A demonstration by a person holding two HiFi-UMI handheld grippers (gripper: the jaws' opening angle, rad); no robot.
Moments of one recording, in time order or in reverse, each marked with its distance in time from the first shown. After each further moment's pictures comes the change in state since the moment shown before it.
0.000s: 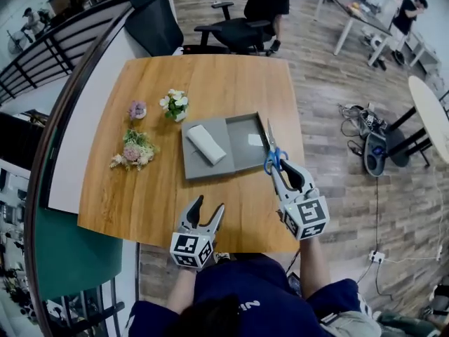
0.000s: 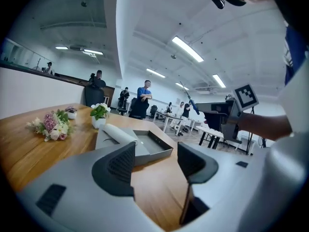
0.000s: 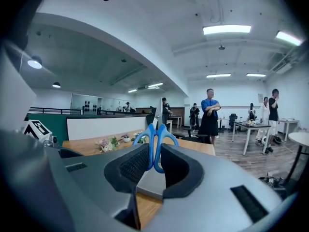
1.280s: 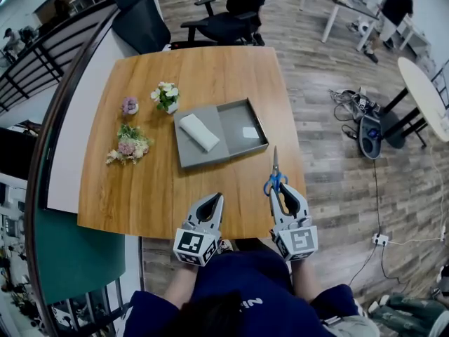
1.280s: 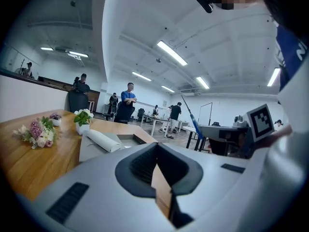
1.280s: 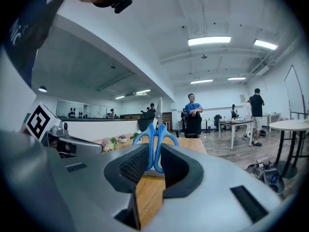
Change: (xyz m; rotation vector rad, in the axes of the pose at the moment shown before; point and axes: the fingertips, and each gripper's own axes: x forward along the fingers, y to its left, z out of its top) left arm -0.012 -0.045 0.002 0.080 -0.043 -0.155; right arm -0.082 0.046 -0.064 0.095 -0.081 -0.164
